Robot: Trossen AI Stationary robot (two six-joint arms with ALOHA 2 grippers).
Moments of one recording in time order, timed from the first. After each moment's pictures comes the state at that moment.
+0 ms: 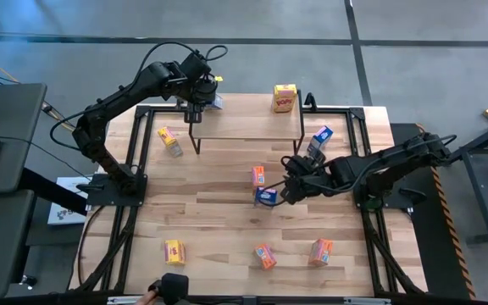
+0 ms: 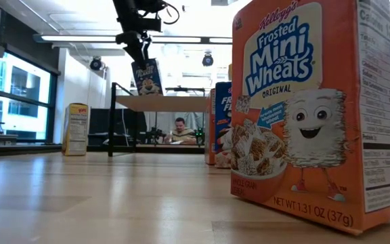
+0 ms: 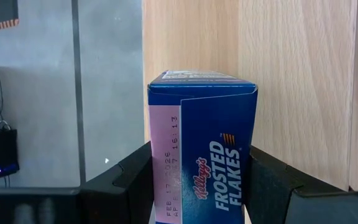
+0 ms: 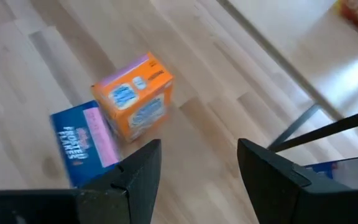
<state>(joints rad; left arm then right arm) 0.65 1.62 1.71 -1.15 -0.17 0.76 0.28 1.41 1.23 -0.94 0.60 0.74</state>
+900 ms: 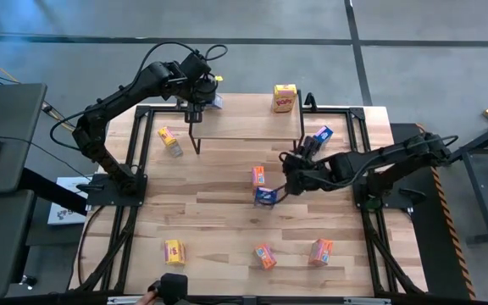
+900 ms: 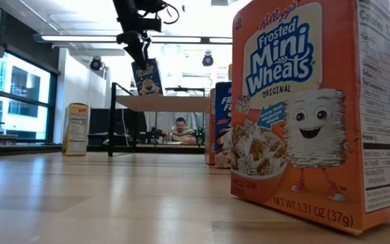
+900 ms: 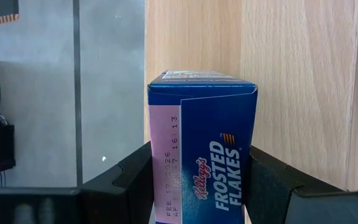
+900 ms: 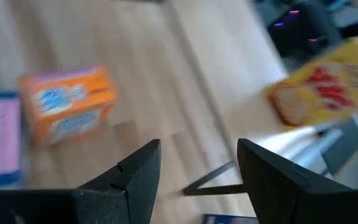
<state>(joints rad) 0.65 1.62 1.71 -1.15 -0.17 0.73 0.22 1.39 1.23 -0.91 0.81 0.26</state>
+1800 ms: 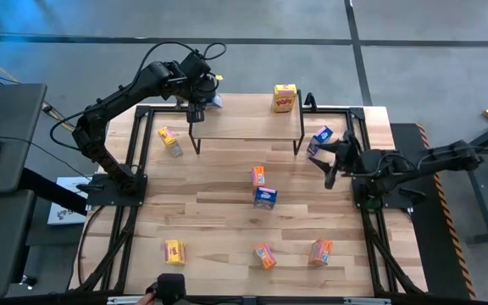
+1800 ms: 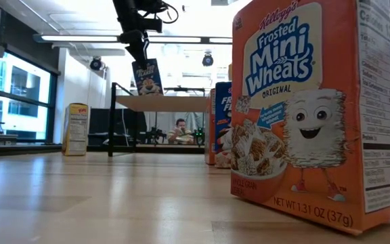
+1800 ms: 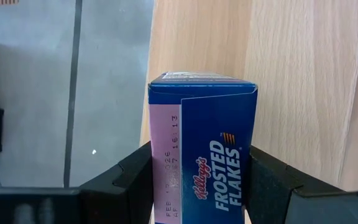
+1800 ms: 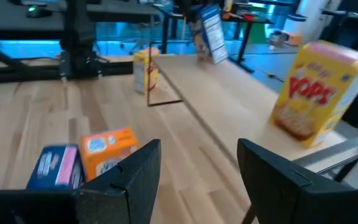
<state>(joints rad) 0.65 1.62 1.71 -1.15 -0.17 0.65 0.19 0.55 0.51 -0.22 0.61 0.04</state>
